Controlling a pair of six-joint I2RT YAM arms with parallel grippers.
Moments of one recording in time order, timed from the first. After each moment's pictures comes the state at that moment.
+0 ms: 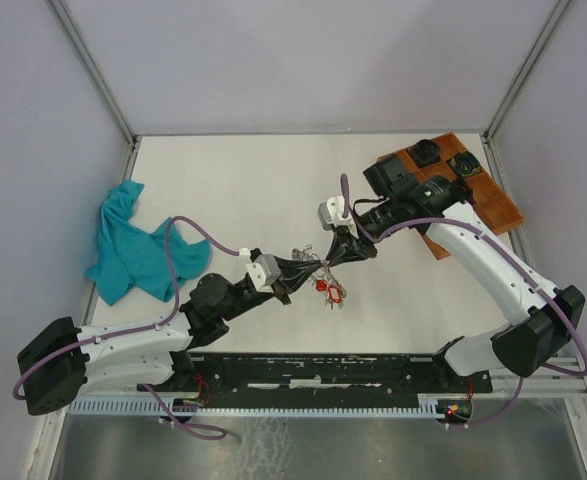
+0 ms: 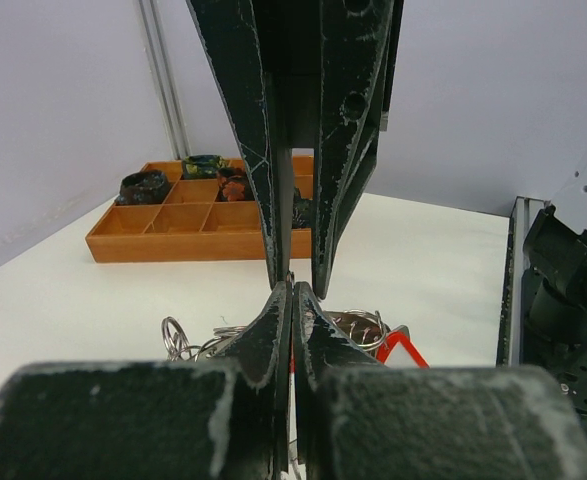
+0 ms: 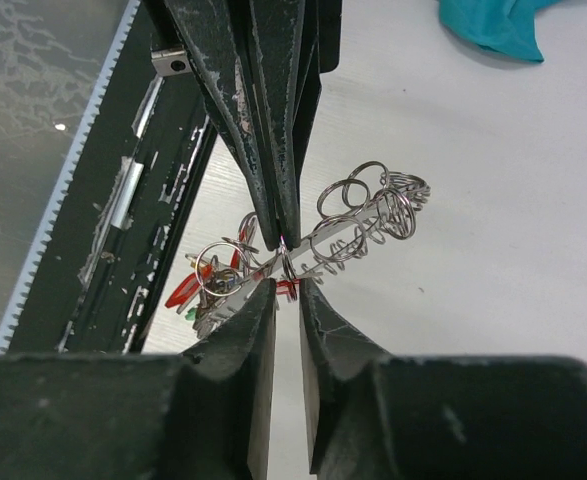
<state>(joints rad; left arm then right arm) -1.05 0.99 0.37 0.90 0.09 0.05 0.59 1.42 1.47 -1.12 -0.95 -1.02</state>
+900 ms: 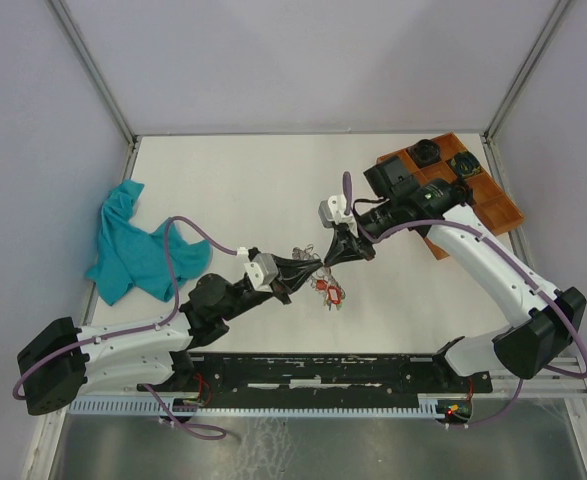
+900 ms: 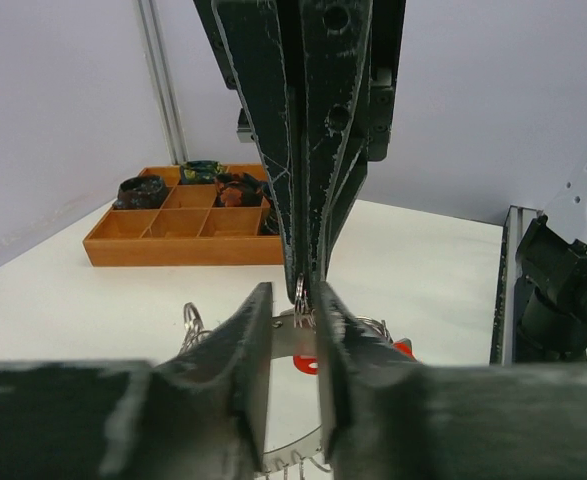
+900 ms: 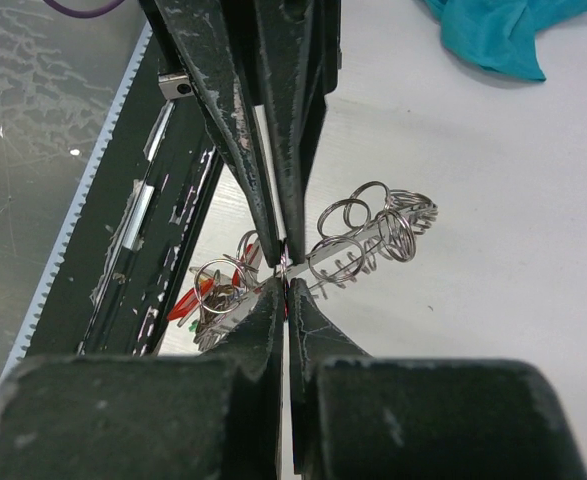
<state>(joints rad) -1.05 0.98 0.37 0.90 0.09 0.03 0.59 1.41 1.44 -1.08 -0.97 -0.98</state>
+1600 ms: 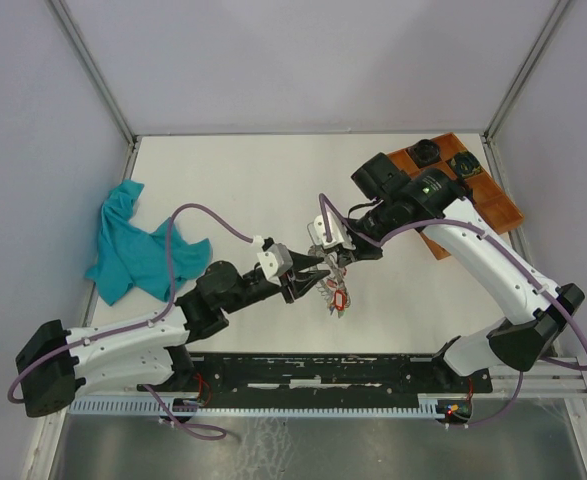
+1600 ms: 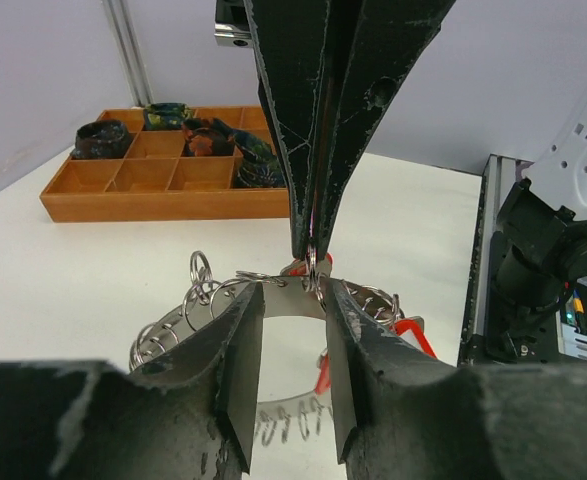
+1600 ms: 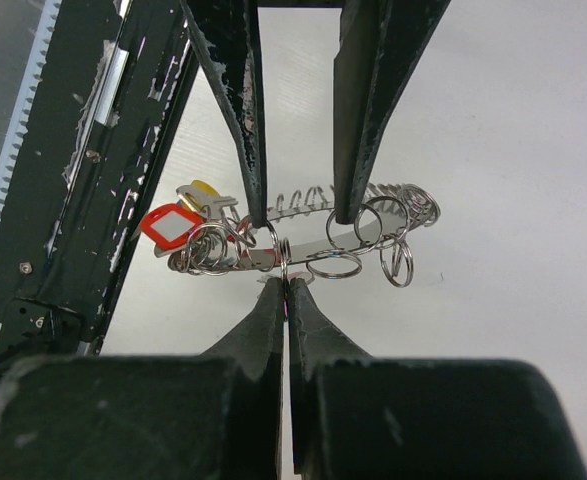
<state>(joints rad) -1.04 0.97 0.50 0.61 0.14 0.00 0.70 1.46 1.66 -1.37 -0.65 -1.13</state>
